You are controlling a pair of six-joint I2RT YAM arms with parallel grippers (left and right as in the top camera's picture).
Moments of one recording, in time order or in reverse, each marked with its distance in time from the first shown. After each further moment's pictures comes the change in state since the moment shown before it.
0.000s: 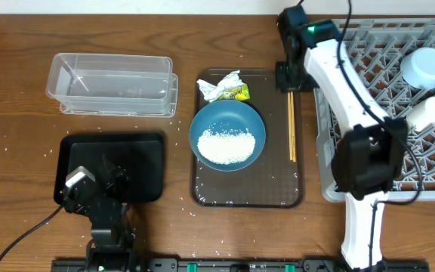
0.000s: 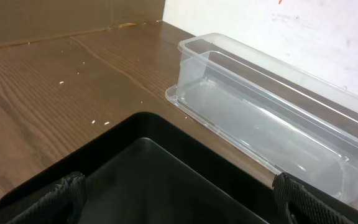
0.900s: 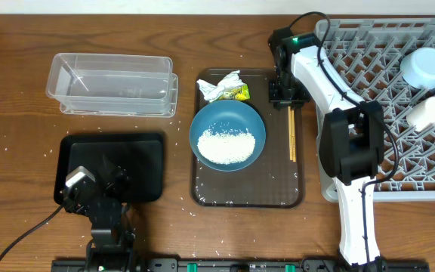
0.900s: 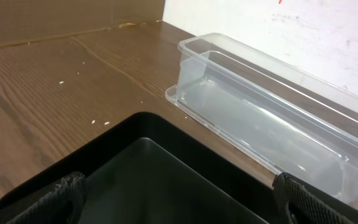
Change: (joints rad) left arm 0.000 0.000 0.000 0.000 0.000 0.000; right arm -0.001 0.167 0.000 0.010 -0.073 -0.010
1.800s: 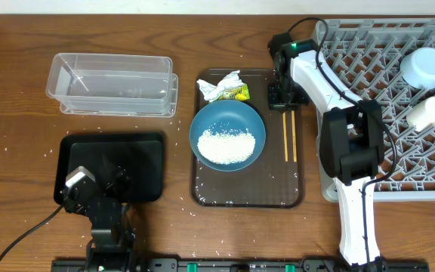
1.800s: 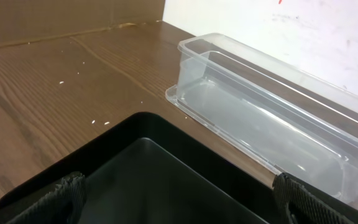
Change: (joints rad) left arm 0.000 0.000 0.000 0.000 0.000 0.000; right arm -0.002 0.000 -0.069 0.074 -0.016 -0.004
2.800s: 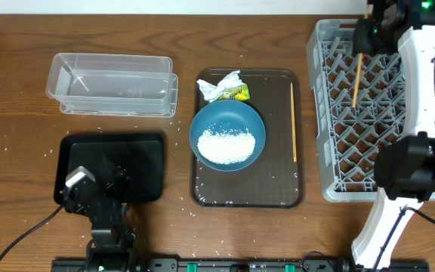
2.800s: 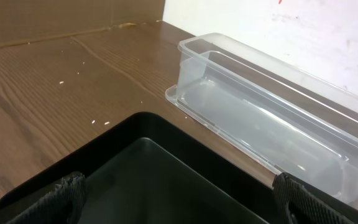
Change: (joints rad) left arm 0.000 0.000 0.000 0.000 0.000 0.000; right arm -0.369 -0.246 0.246 0.017 -0.105 -0.315
